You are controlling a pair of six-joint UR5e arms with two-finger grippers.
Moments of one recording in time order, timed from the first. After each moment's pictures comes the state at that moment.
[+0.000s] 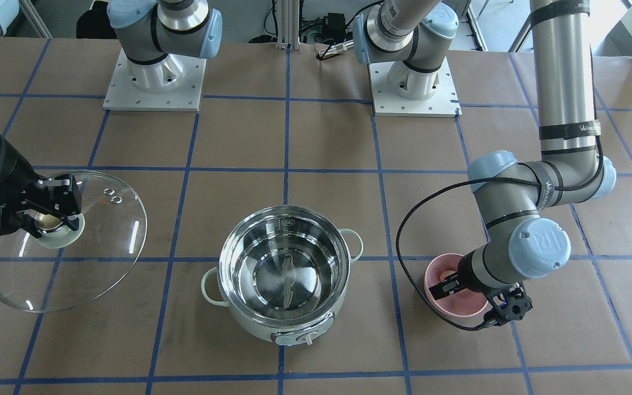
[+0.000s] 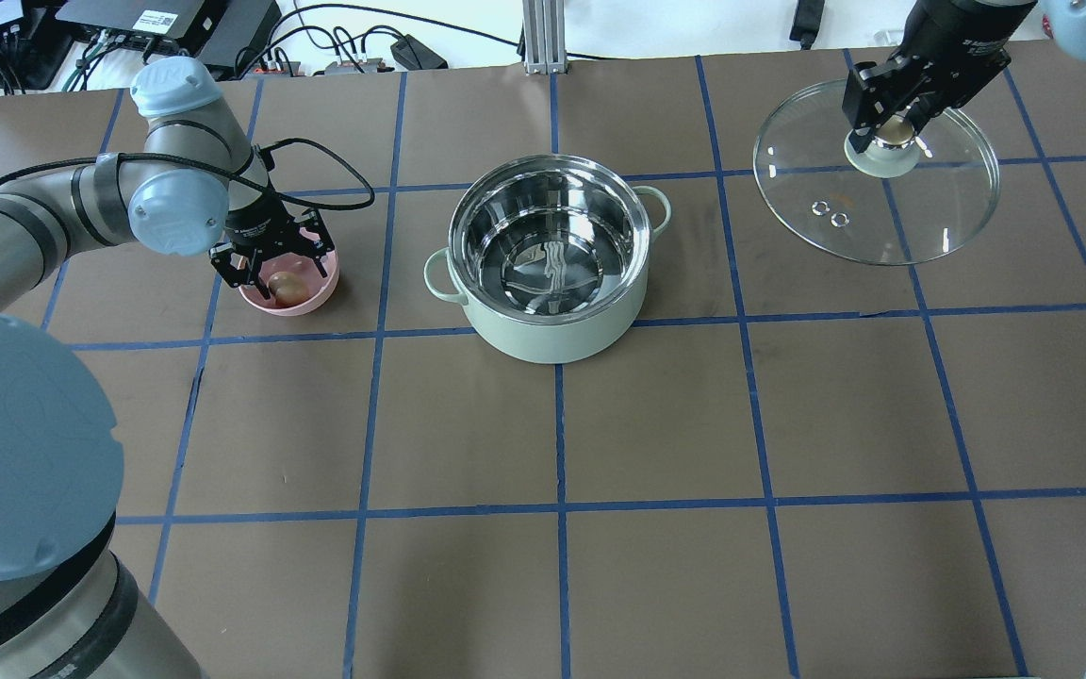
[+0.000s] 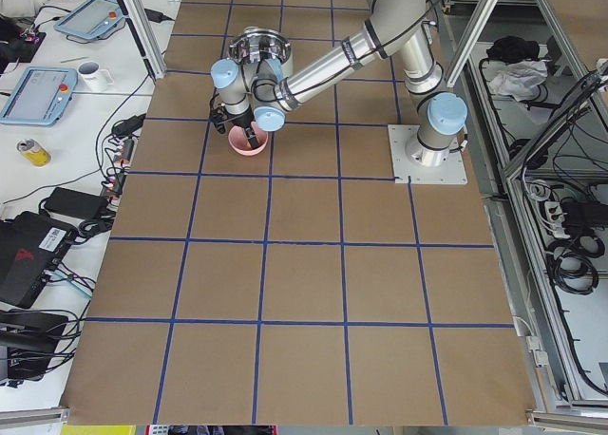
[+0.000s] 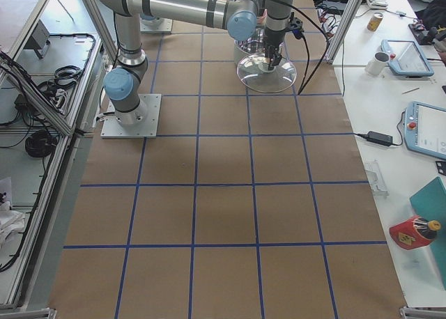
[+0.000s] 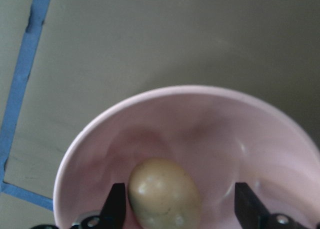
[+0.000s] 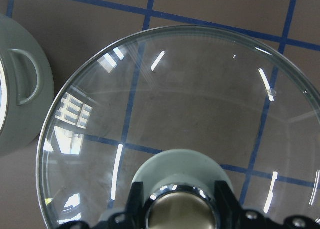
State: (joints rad) left arm -1.40 -2.12 -1.62 -1.10 1.59 -0.25; right arm 1.40 -1.35 1.43 -1.68 -1.52 -0.39
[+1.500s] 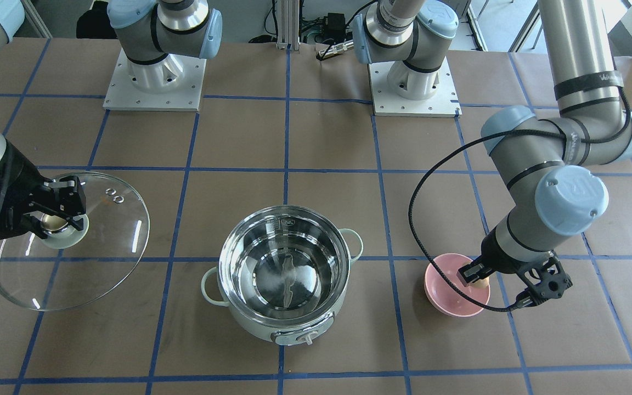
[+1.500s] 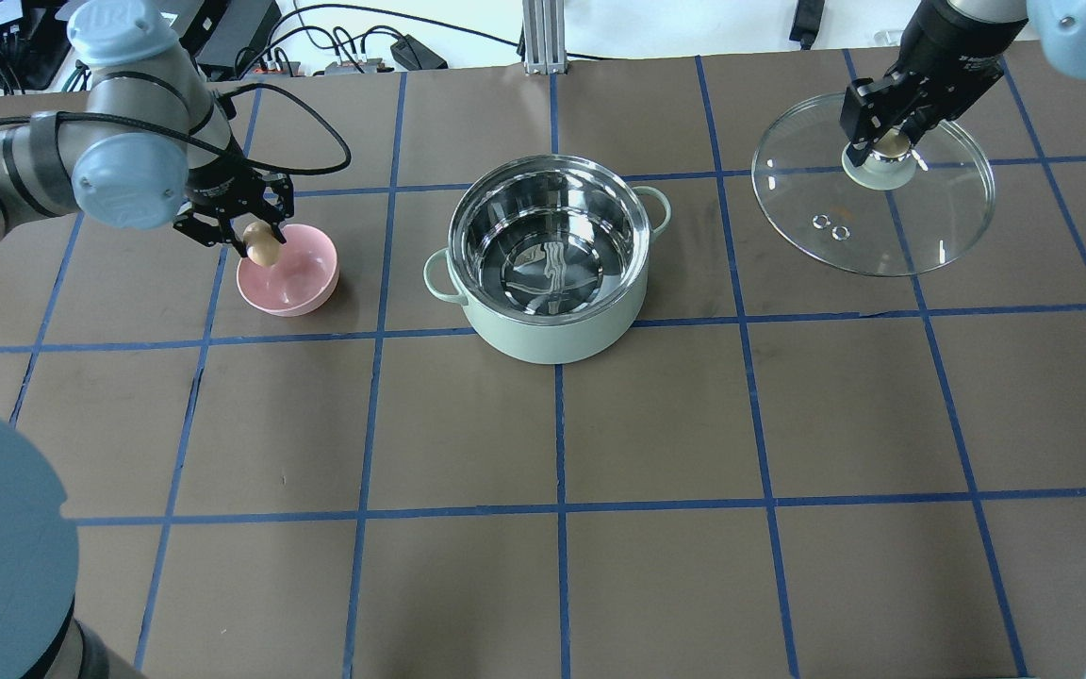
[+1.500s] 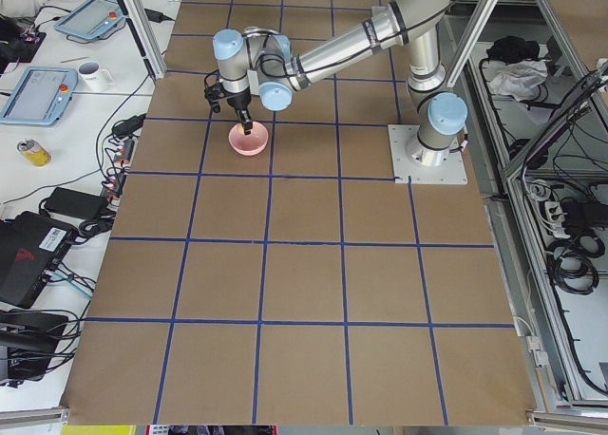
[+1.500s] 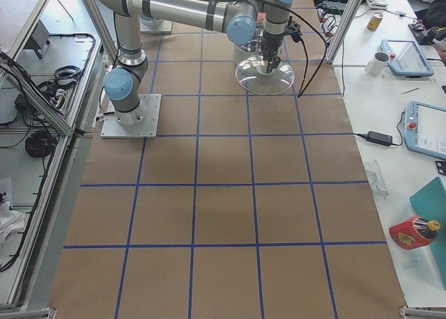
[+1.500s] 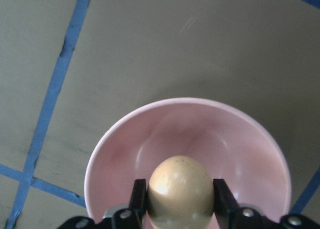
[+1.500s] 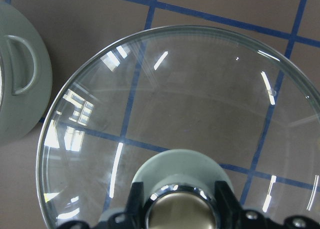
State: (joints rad) left arm -1.40 -1.97 -1.60 -1.13 1.63 -0.26; right arm 1.39 -1.35 1.46 -1.70 -1.52 -0.43
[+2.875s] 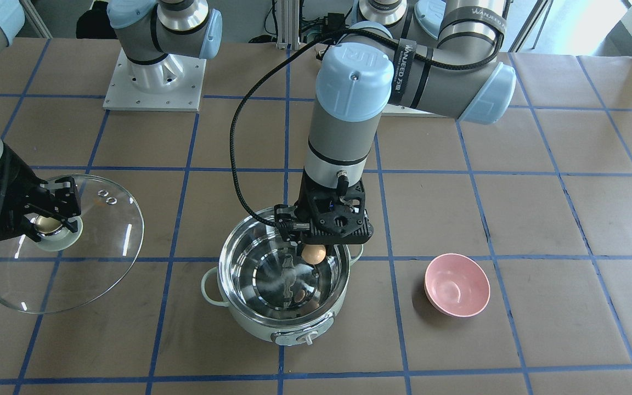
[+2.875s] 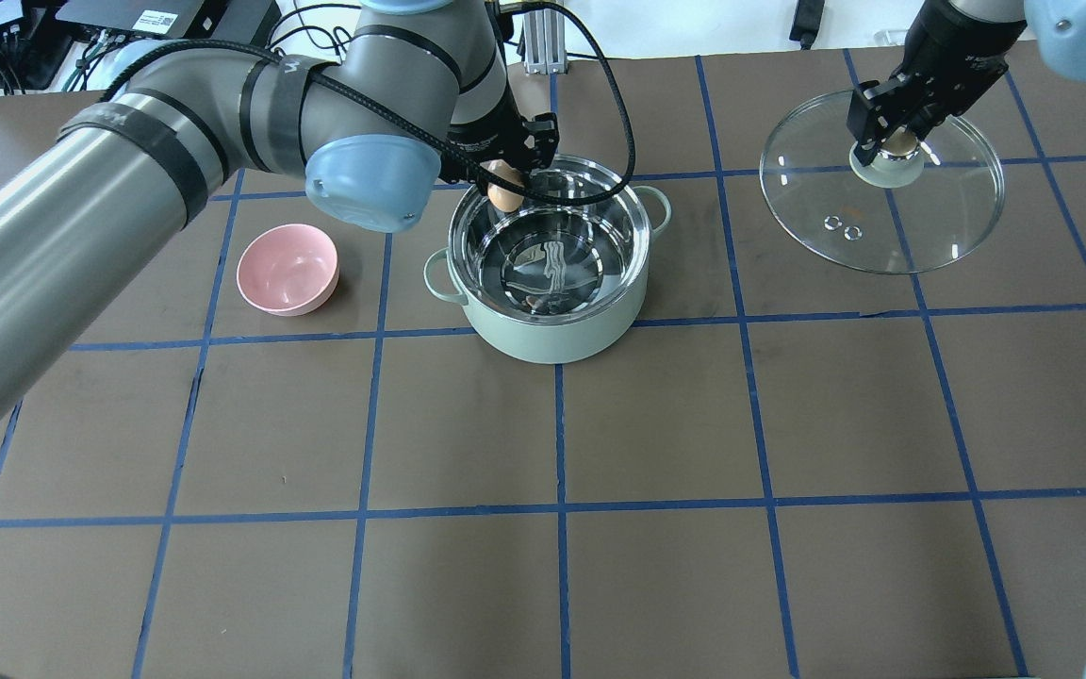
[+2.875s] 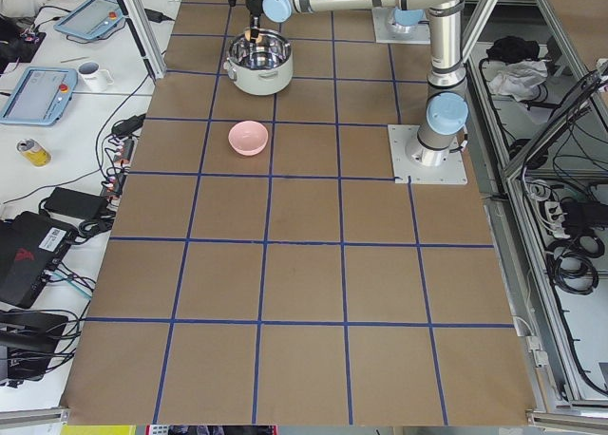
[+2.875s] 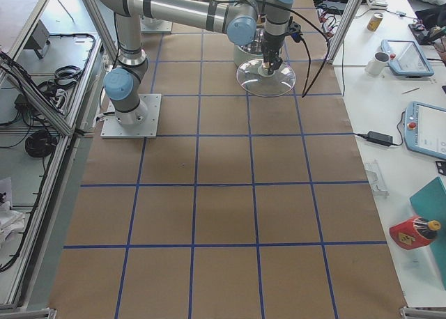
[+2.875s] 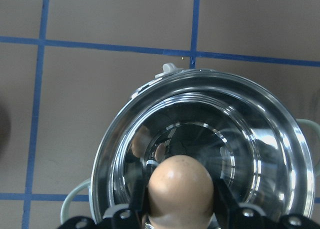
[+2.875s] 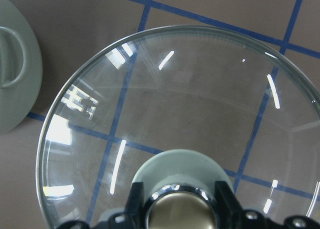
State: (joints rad) left arm -1.86 -1.94 -1.48 -1.07 1.54 -0.36; right arm 1.39 -1.34 1.46 -1.71 -1.55 -0.47
